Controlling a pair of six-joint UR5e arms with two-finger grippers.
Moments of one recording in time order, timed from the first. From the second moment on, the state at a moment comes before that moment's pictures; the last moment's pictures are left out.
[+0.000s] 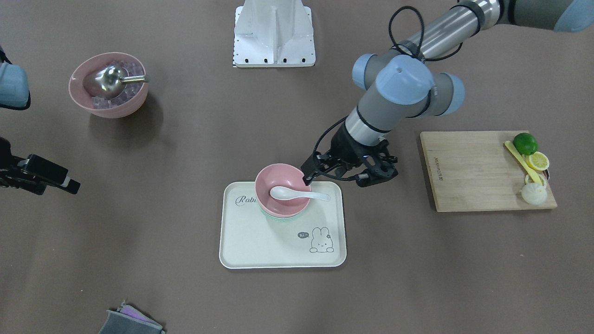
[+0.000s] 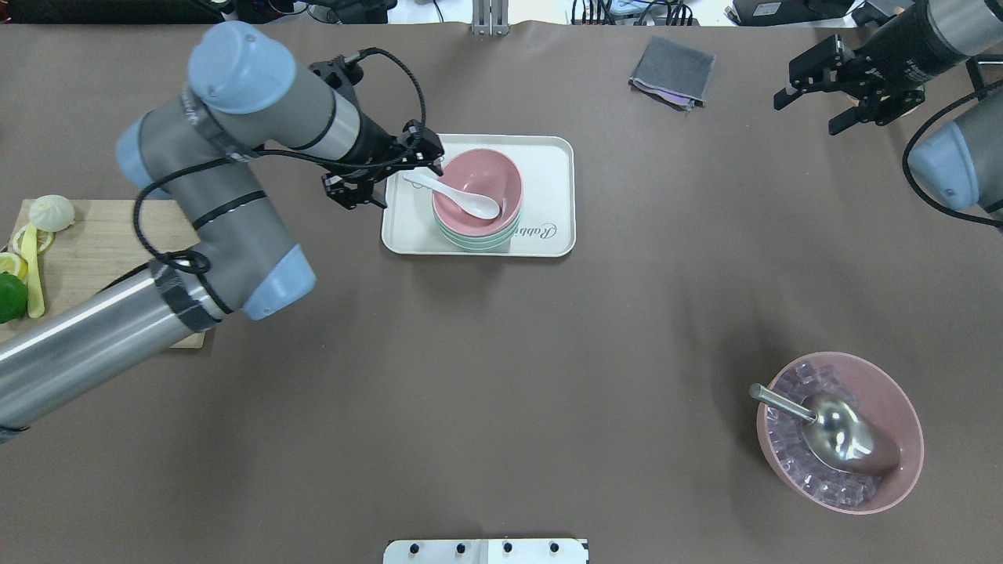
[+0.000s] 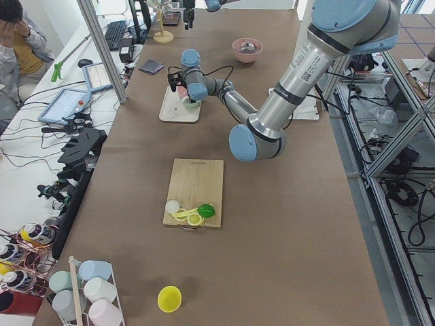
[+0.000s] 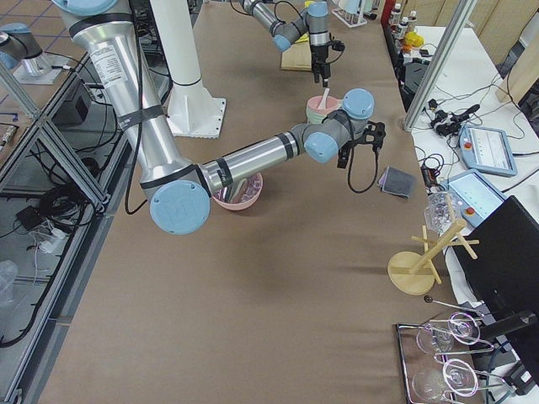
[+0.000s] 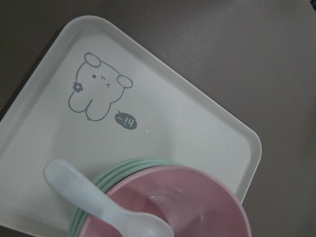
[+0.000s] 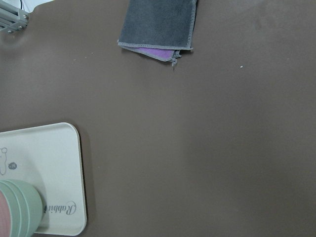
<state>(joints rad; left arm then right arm) -0.79 -2.20 -1.52 -2.09 -2.13 -1.52 1.21 -1.21 1.59 -1.19 2.51 0.94</state>
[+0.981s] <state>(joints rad) -1.23 -1.54 -1.72 -1.99 -2.27 -0.39 1.43 -1.40 1.53 -1.46 2.30 0.06</state>
